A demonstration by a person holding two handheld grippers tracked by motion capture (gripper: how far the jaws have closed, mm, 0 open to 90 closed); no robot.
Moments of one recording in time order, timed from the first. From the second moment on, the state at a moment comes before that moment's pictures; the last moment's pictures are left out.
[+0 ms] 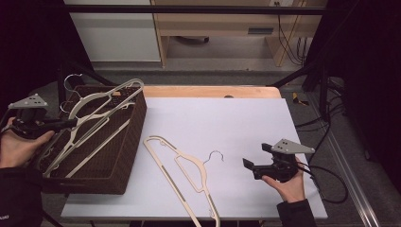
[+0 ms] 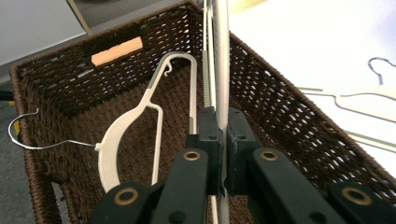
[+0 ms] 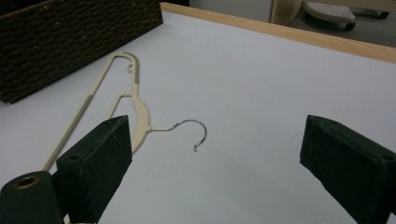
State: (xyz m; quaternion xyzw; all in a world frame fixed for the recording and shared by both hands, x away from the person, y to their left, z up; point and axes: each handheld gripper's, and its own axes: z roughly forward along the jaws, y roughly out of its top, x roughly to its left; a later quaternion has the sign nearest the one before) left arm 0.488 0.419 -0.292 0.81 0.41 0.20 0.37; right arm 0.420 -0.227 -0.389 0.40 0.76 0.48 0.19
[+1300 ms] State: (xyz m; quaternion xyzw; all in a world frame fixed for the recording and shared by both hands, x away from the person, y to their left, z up) left arm 0.514 0.437 -0.380 0.78 0.55 0.17 0.25; right arm 0.423 -0.221 -0.393 0.40 0.76 0.48 0.18
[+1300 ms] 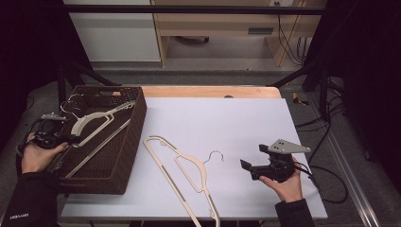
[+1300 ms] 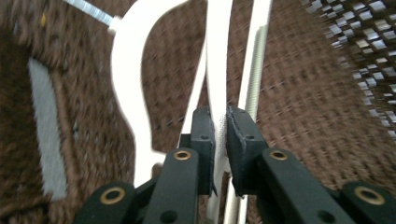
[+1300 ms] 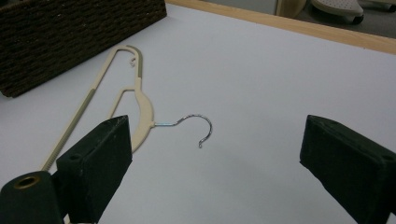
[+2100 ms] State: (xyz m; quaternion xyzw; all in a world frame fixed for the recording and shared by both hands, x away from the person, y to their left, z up) left arm 0.490 0.437 -0.364 0.73 0.55 0.21 0.34; right arm 0.421 -0.220 -0.390 0.39 0.76 0.48 0.18
